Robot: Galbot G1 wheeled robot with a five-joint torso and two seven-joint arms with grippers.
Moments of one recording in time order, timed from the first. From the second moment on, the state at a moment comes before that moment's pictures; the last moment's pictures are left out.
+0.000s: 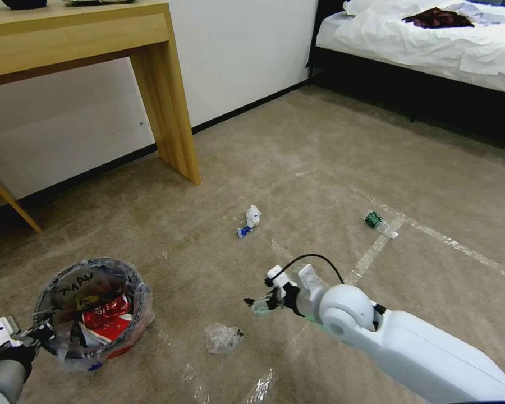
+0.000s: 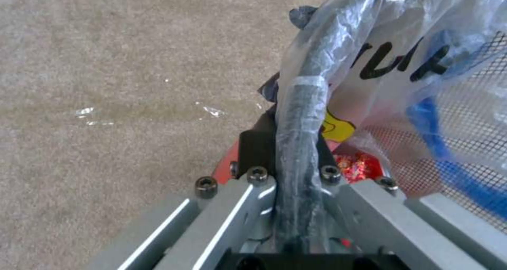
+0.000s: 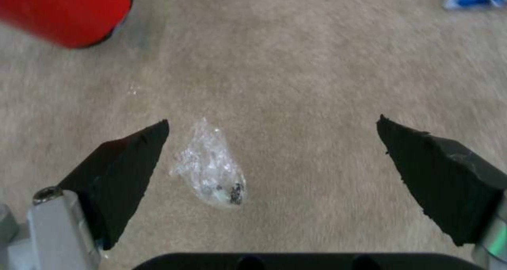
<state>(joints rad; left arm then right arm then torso) 1.65 -1.38 -1.16 -2.12 -0.84 0.63 -0.21 -0.63 0.85 -0.48 1.88 0.86 -0.67 0.08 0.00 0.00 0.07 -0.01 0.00</state>
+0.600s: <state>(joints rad) 1.66 -1.39 -1.17 -2.12 -0.83 0.63 -0.21 -0.56 0.89 -0.58 1.75 0.65 -0.54 -0.12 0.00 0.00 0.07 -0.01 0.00</state>
